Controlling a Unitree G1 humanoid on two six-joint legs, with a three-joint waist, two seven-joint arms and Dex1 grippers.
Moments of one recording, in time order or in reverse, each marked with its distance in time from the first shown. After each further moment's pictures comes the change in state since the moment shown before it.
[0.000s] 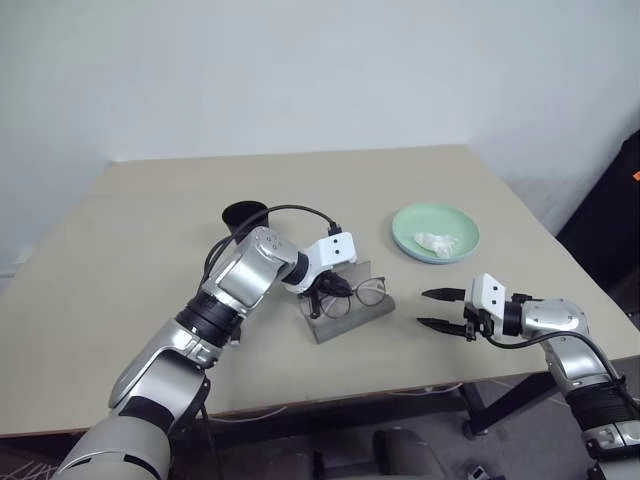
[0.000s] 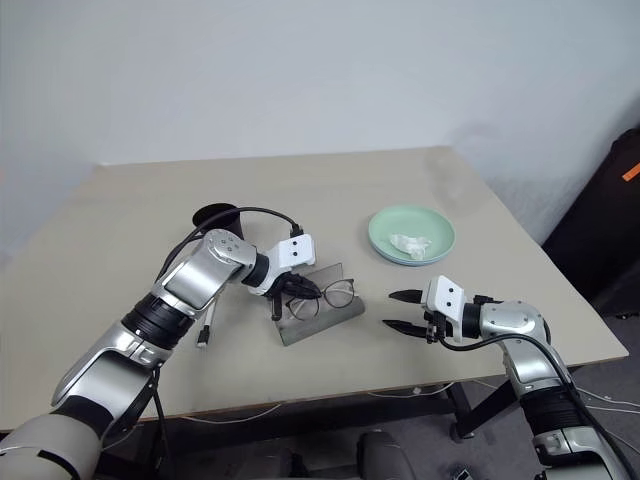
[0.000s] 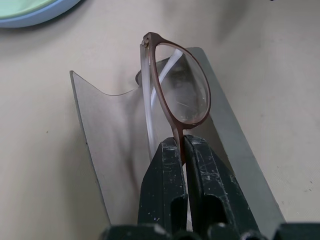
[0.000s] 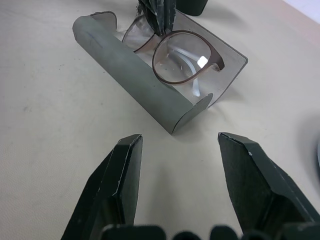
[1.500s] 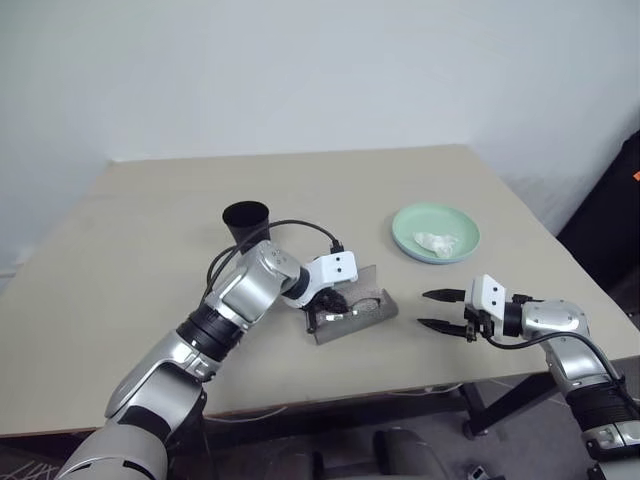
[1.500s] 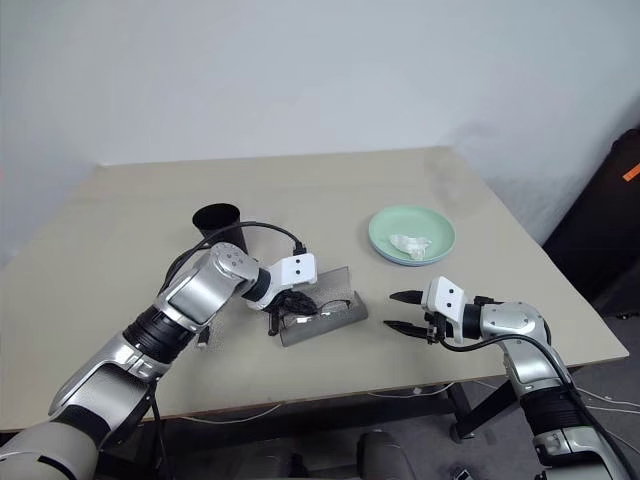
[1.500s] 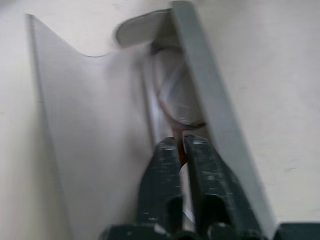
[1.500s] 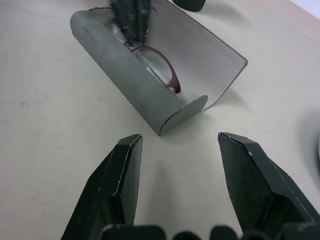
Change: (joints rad) left arm 0.077 0.011 -0.045 -0.104 0.036 0.075 -0.049; right arm 0.000 0.000 0.000 0.017 -0.007 -0.010 -0.001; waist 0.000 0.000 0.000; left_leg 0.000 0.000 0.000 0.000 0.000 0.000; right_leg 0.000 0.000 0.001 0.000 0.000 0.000
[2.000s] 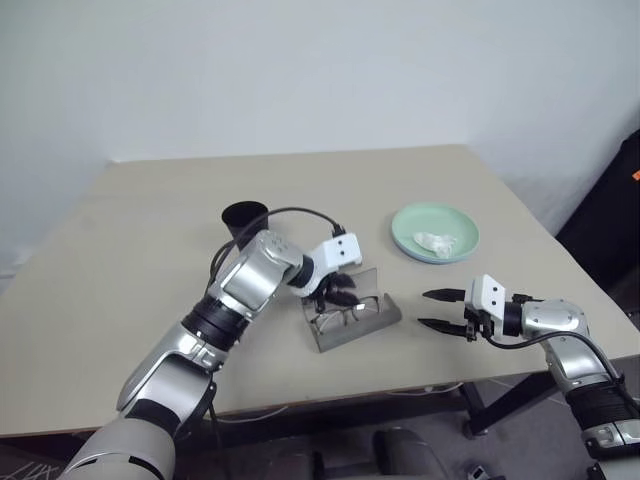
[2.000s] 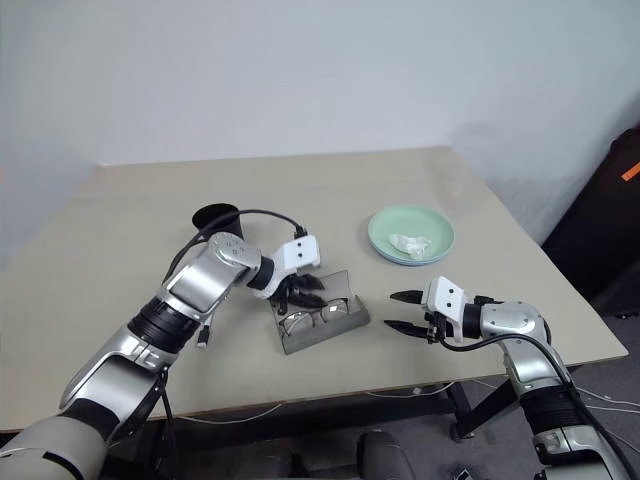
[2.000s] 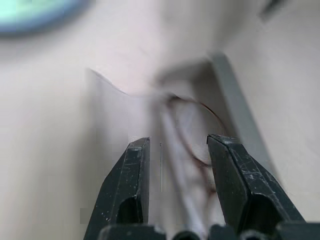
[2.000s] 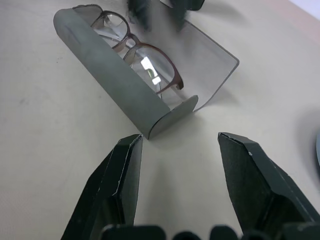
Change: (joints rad) left arm -0.094 -0.062 0.099 0.087 -0.044 -0.042 0.064; right arm -0.005 0.000 0.003 0.016 -0.009 -0.009 0.001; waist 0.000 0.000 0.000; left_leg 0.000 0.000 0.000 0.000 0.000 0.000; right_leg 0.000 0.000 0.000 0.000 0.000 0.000
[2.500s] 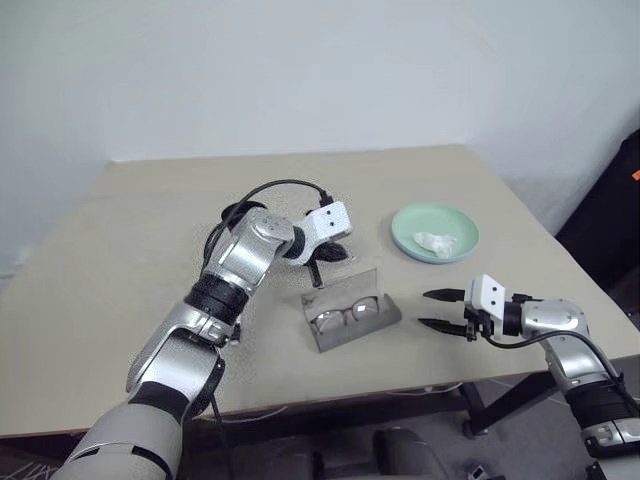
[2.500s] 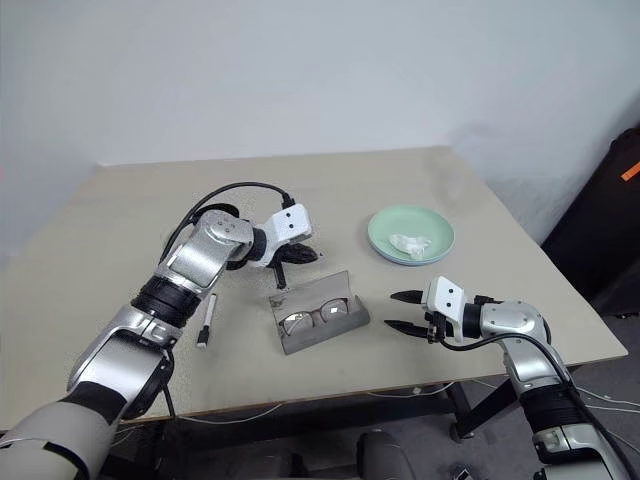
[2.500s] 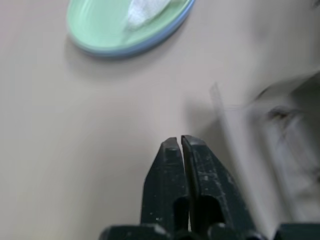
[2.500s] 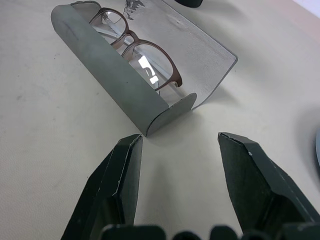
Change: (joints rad) left arm -0.083 -0.004 0.025 0.286 0.127 -0.270 0.131; right arm -0.007 0.000 0.002 0.008 -0.001 -0.009 0.000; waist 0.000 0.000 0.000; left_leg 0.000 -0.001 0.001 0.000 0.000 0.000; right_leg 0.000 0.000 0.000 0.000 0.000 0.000
